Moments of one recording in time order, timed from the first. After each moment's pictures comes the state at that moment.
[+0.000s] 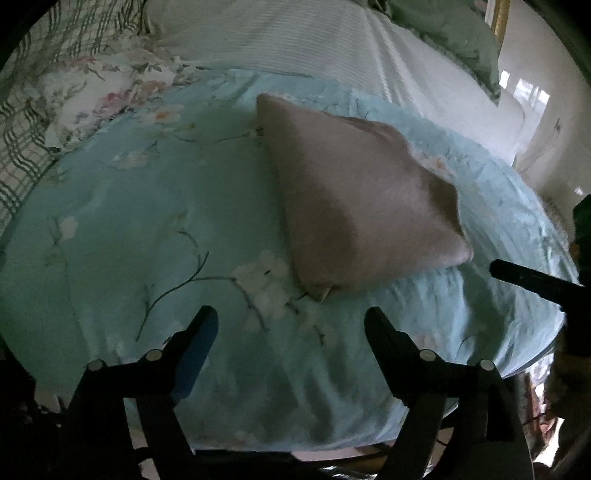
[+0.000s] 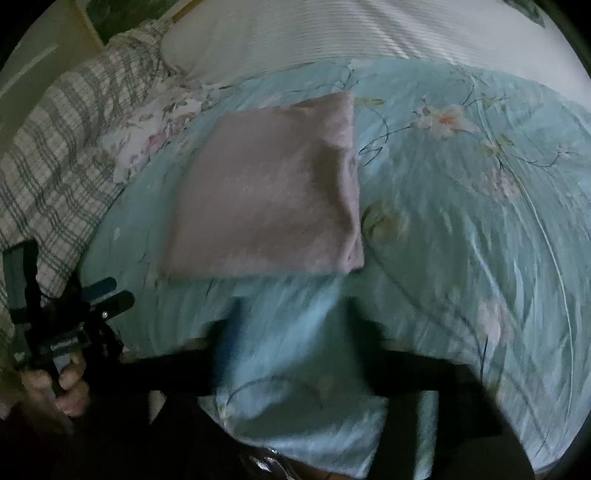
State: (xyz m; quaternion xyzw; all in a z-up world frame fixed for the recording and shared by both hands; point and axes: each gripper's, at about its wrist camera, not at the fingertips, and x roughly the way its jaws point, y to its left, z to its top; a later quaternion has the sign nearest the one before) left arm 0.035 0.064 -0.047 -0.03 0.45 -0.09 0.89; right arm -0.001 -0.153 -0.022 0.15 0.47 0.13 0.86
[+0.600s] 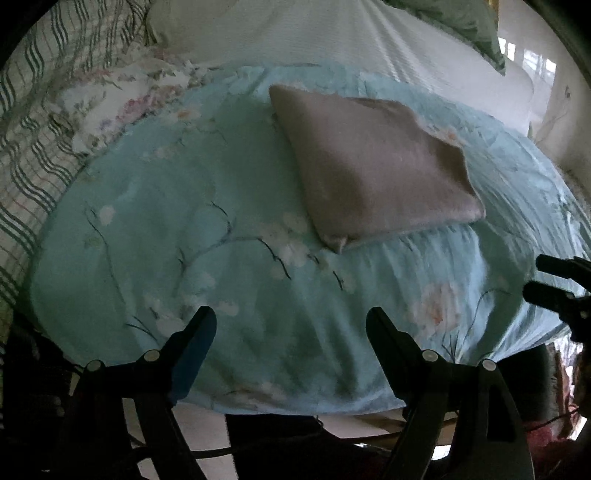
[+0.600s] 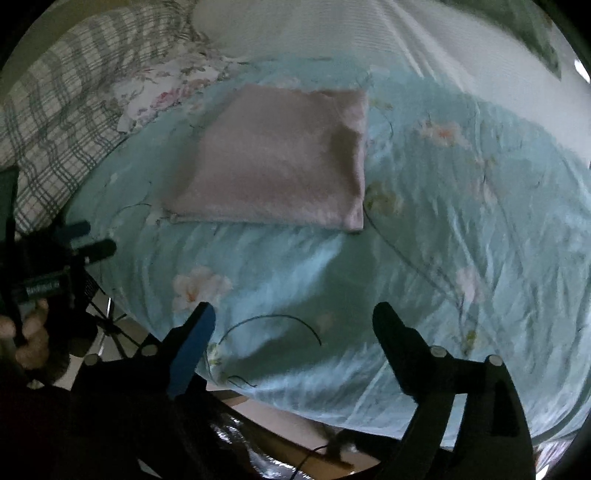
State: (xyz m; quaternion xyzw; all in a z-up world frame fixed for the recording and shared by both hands) left arm 0.000 0.059 -0.038 0.03 0.46 -0.05 0.89; right arm -0.049 -0.130 -0.003 0.04 0.47 0.12 0.87
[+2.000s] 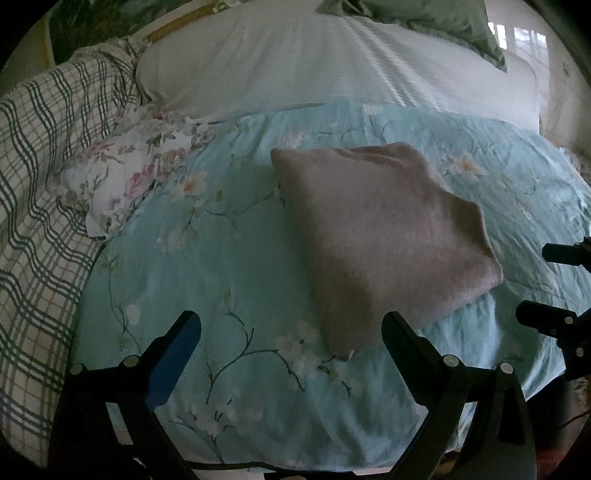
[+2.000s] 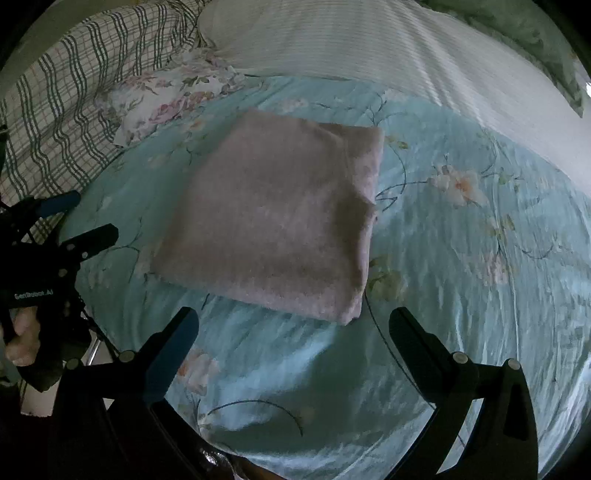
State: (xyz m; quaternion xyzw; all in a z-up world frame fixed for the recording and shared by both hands) left arm 0.060 0.032 0.010 0.10 0.41 -0.02 0.91; right arm 0.027 -0.128 0.015 0.02 0.46 0.13 0.87
